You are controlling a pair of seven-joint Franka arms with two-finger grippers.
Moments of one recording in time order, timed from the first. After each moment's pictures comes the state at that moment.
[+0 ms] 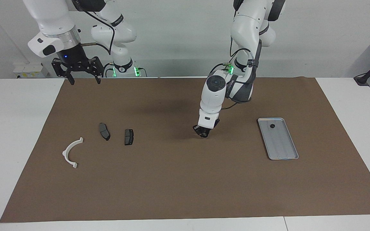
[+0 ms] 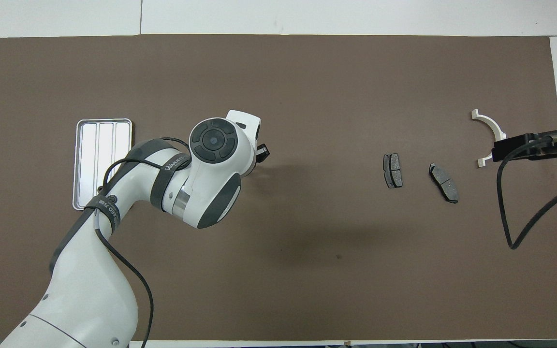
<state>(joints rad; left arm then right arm) -0.55 0.40 -0.05 -1.85 0.01 2.31 -1.01 0.04 -0.08 0.01 -1.64 -0.01 1.58 0.01</state>
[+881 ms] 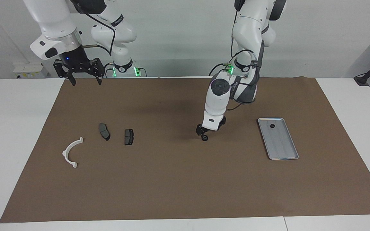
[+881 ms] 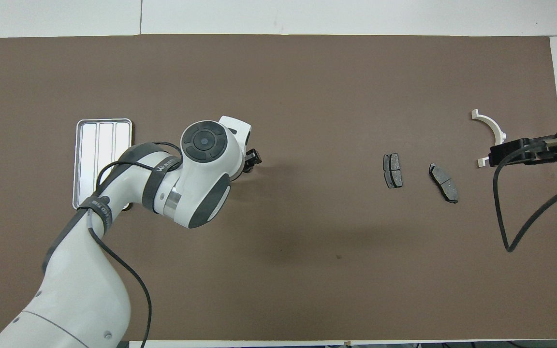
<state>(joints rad) -0.50 0.34 -0.03 -1.90 0.01 2.22 -0.83 0.04 -0.09 0.01 -1.66 -0.01 1.58 0.01</state>
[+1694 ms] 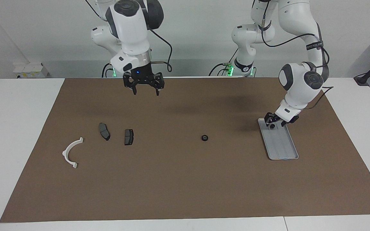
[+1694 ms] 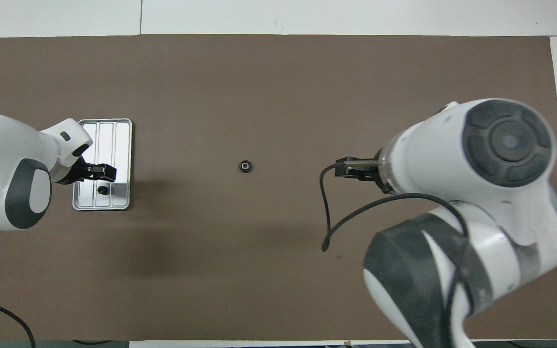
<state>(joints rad) 0.03 0.14 -0.02 -2.13 0.01 2.21 0.10 0.42 0.01 0.03 -1.81 0.00 1.88 0.60</state>
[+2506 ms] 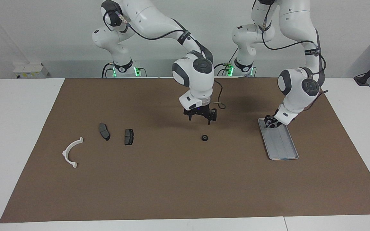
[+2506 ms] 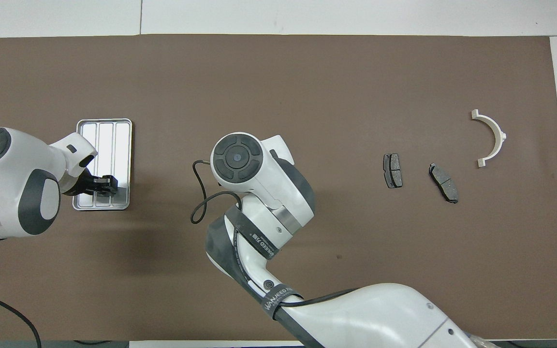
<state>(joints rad) 0.04 0.16 -0.04 -2.20 0.01 2.25 0.02 0.69 0.60 0.03 -1.45 -0.01 2.08 1.06</state>
